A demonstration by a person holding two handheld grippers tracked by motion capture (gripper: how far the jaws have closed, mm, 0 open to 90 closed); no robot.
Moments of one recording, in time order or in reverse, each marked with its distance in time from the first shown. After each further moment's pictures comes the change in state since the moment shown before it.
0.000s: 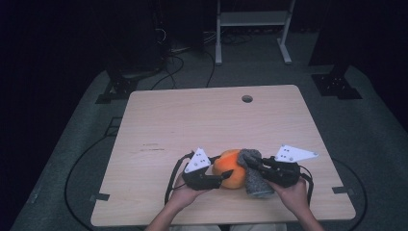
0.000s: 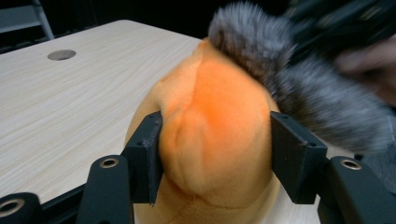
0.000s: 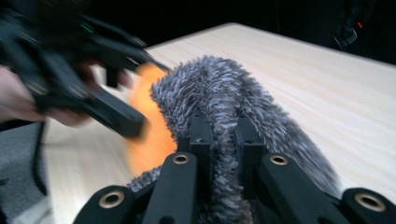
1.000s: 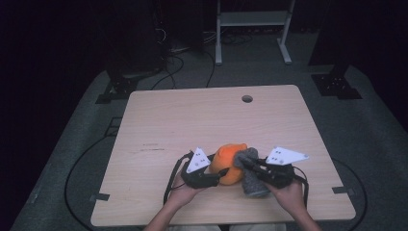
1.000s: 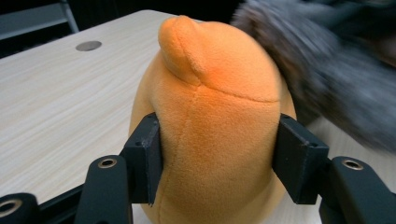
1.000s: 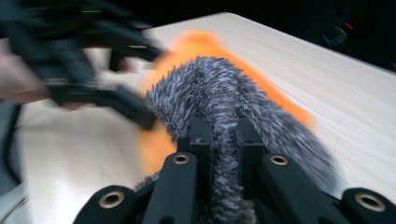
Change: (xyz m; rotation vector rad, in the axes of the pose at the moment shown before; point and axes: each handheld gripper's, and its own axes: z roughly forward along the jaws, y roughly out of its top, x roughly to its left) left arm 0.005 -0.010 0.004 0.048 0.077 0.055; right arm 0.006 0.001 0.010 0.053 -0.063 -0.058
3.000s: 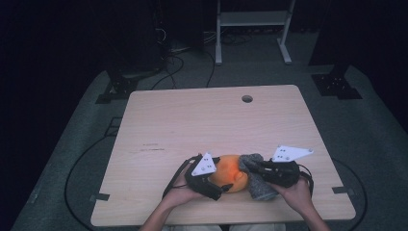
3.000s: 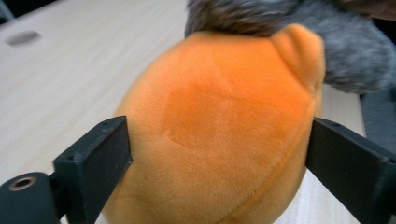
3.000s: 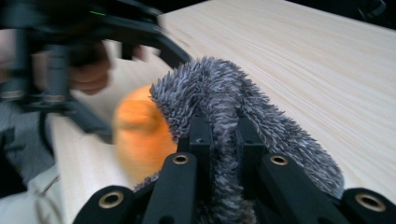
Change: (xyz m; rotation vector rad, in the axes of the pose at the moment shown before) left arm -0.002 -0.005 0.010 0.087 -0.159 0.107; right arm -0.009 -0.003 -0.008 0.063 0.128 0.008
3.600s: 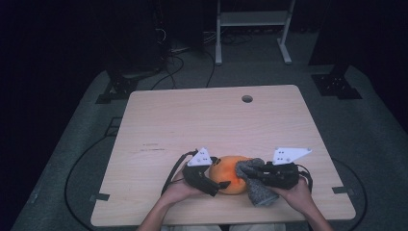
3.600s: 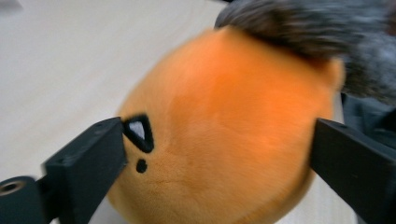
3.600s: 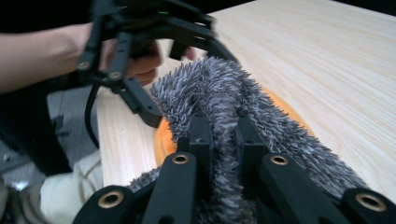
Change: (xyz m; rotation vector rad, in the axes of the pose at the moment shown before) left arm 0.021 -0.003 0.004 0.038 -0.109 -0.174; right arm -0.002 -0.003 0.002 0.006 0.152 -0.017
